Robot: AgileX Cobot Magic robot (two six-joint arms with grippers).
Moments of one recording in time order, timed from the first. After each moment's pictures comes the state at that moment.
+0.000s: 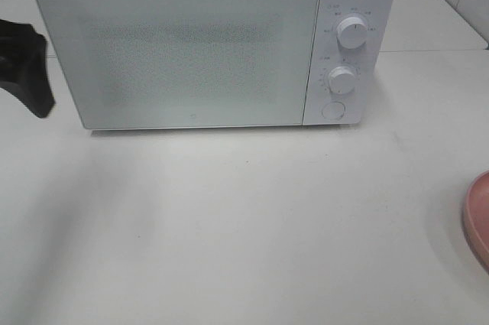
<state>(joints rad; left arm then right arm) -0.27 1.47 -1.22 -0.09 1.18 -0.07 0.09 0.00 -0.49 -0.02 0.97 0.18</state>
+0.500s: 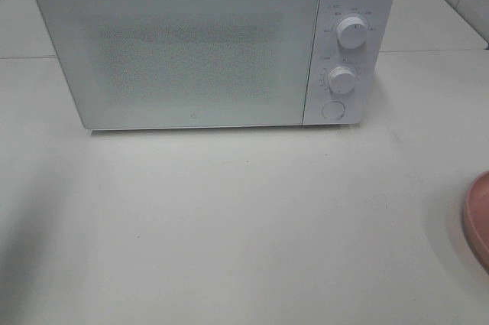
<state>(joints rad) -0.10 1.02 -0.91 -0.01 1.21 -0.06 0.09 0.00 -0.49 -0.02 0.97 0.18</state>
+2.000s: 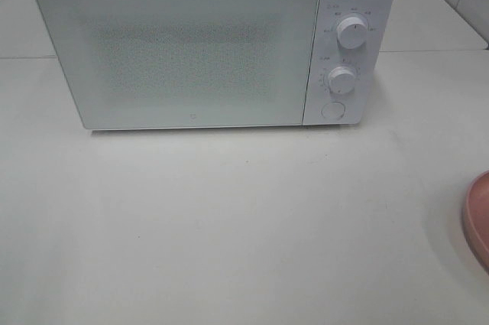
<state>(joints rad) -0.02 0.00 -0.52 -0.06 1.08 -0.02 0.09 0.00 -0.49 -0.02 0.97 0.18</state>
